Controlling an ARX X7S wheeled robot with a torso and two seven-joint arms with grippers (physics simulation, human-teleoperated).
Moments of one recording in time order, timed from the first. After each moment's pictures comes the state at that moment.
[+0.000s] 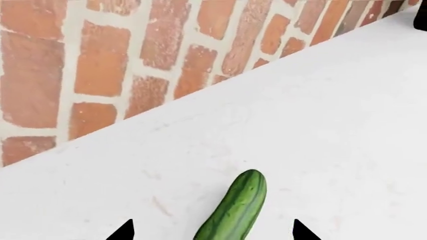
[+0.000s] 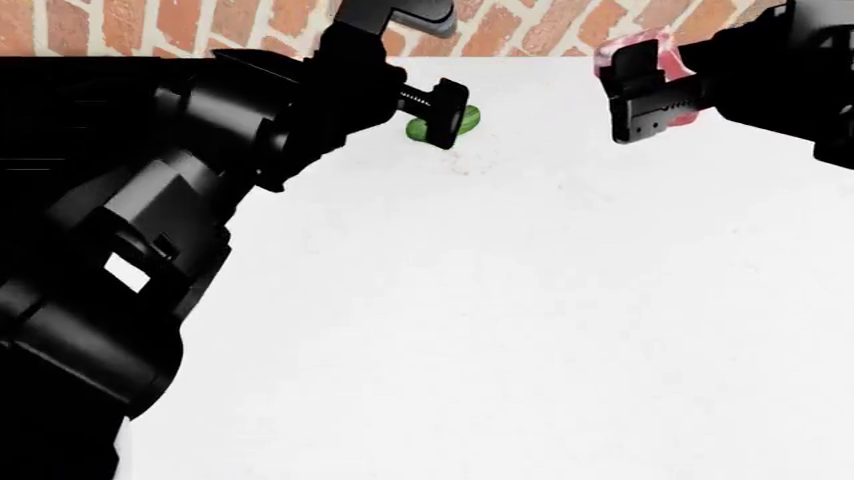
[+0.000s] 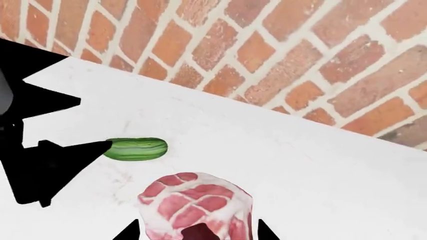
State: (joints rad) left arm -1.70 -0.04 1.31 -1.11 -1.20 -0.46 0.13; right arm 1.57 0.69 -0.46 0.05 1.38 1.38 0.42
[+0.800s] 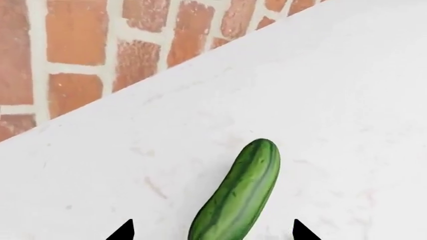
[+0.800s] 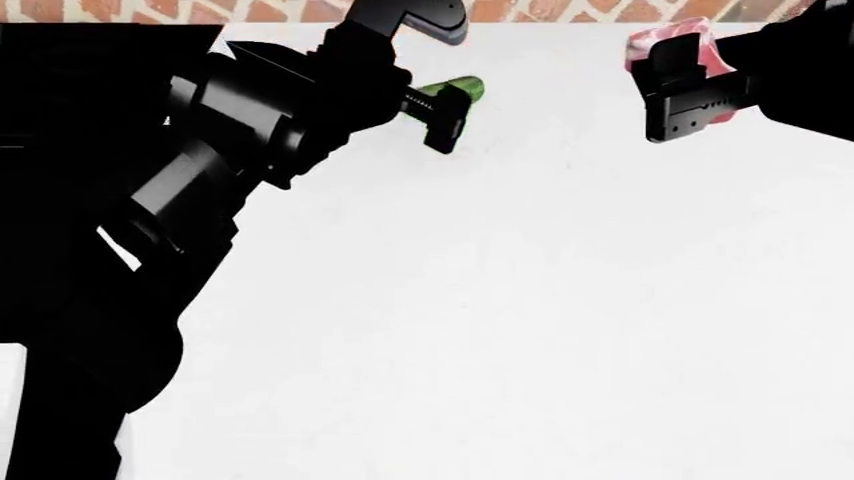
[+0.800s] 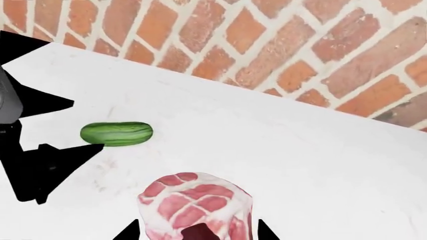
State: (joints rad) left arm -1.74 0.00 1.52 -1.16 -1.31 -0.43 0.14; right arm 1.58 0.76 -0.43 0.01 1.46 1.40 0.47
